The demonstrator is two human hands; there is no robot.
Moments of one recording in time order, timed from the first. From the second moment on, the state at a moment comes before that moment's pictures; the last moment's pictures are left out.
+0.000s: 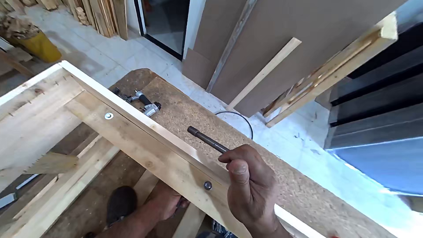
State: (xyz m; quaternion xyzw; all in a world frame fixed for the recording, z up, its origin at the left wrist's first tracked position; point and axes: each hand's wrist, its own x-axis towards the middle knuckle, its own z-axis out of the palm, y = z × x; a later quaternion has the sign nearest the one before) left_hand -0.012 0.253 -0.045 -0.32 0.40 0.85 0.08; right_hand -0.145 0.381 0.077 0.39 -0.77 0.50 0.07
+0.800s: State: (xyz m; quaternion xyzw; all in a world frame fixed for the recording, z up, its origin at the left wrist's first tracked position) left_hand -0.021 0.286 -0.059 -0.35 0.34 0.87 -0.02; right_hand -0.147 0.382 0.080 0.35 -0.75 0.56 0.08
